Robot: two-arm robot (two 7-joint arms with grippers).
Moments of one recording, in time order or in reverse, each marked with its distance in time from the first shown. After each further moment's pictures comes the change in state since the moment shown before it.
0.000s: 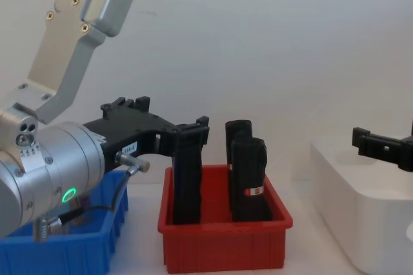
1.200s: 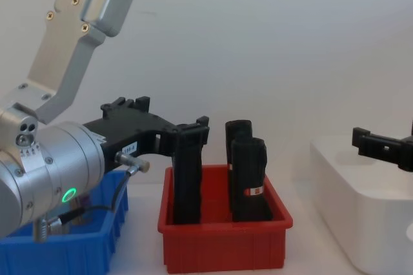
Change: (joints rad) left arm 0.000 0.000 0.000 0.000 0.000 0.000 0.000; right arm 0.000 0.000 0.000 0.000 0.000 0.000 0.000
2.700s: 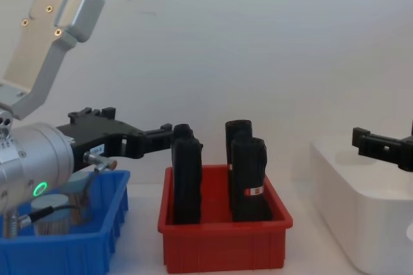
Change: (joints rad) left arm -0.020 0.012 -0.048 0.034 -0.047 0.076 0.024; right arm 0.000 0.000 0.000 0.000 0.000 0.000 0.000
